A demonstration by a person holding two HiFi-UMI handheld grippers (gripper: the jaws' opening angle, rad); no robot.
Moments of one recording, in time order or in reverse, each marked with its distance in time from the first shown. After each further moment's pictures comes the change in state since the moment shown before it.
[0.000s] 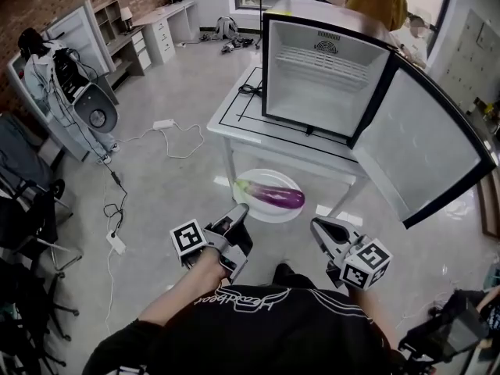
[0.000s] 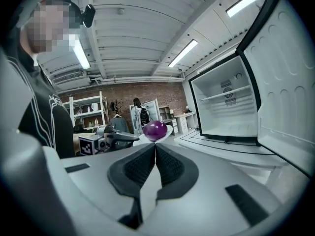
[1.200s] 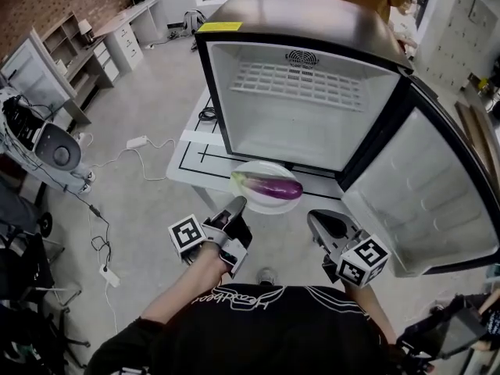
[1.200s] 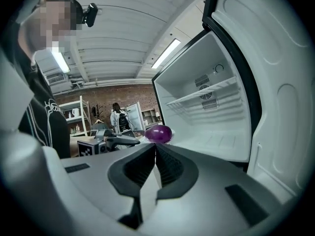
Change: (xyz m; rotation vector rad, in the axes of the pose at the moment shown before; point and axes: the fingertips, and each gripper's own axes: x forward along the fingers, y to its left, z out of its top) left arm 0.255 0.032 0.086 -0.006 0.069 0.063; right arm 0.090 -0.229 0.048 0.069 -0.032 -0.118
